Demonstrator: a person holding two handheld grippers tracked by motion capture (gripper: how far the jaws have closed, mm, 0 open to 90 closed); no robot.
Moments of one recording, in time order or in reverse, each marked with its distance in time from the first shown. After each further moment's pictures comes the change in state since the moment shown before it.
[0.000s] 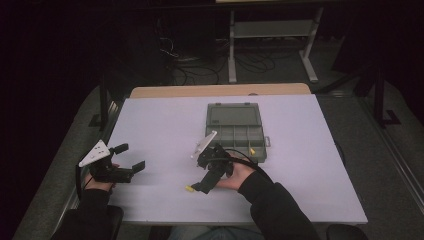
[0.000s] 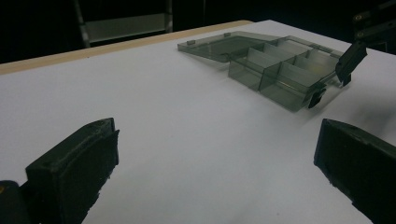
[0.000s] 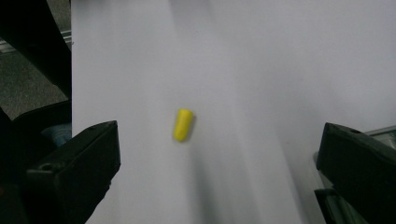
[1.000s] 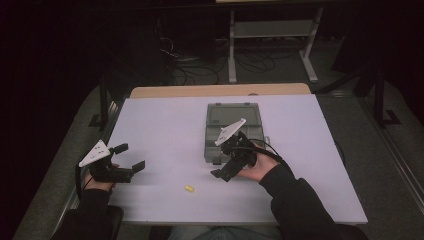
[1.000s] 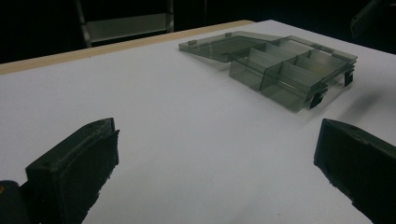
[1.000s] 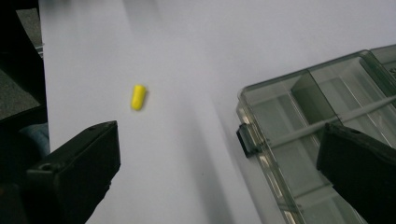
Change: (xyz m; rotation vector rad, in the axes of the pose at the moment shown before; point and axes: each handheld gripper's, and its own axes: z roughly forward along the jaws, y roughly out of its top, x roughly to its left) left arm 0.000 0.000 0.000 -0.001 0.005 -0.001; right arm -0.022 -0.024 -0.057 -0.053 -0.104 0.067
